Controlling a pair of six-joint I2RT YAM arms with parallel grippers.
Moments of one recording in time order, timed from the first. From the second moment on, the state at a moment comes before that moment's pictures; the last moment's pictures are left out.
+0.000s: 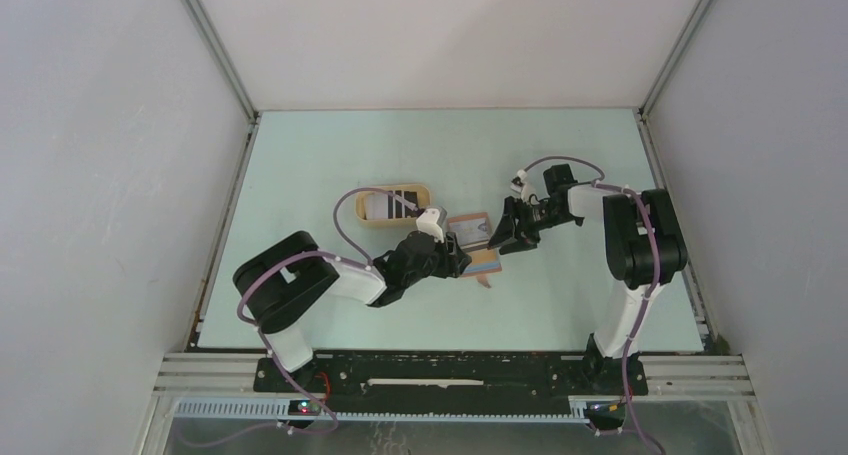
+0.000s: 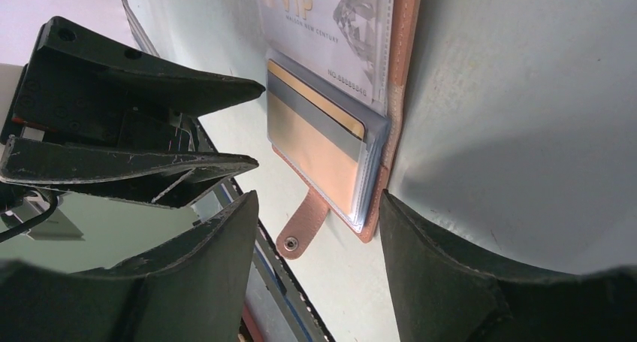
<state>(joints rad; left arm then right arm) -0.90 1.72 0.60 0.67 -0.12 -0.66 0.15 1.90 1.05 -0.46 -0.95 0.11</state>
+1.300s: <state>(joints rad) -0.88 1.77 0.61 0.73 0.00 -0.66 0.12 1.92 1.06 -0.49 -1.03 0.11</state>
